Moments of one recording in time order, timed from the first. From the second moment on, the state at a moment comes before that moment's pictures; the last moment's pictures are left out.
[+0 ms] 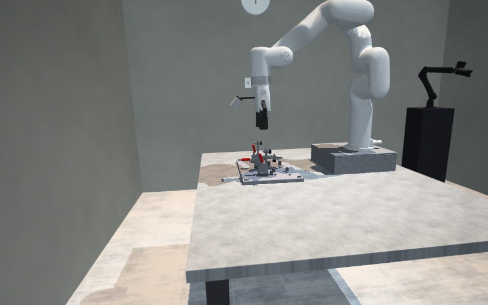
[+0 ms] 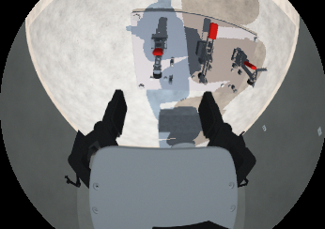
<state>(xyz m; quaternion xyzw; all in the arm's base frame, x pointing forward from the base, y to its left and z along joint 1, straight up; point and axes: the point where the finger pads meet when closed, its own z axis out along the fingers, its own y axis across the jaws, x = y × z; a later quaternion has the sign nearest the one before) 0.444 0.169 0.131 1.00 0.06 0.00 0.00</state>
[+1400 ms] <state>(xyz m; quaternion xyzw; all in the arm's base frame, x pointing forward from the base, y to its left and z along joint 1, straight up) 0.426 -0.149 0.133 1.00 0.06 0.00 0.00</state>
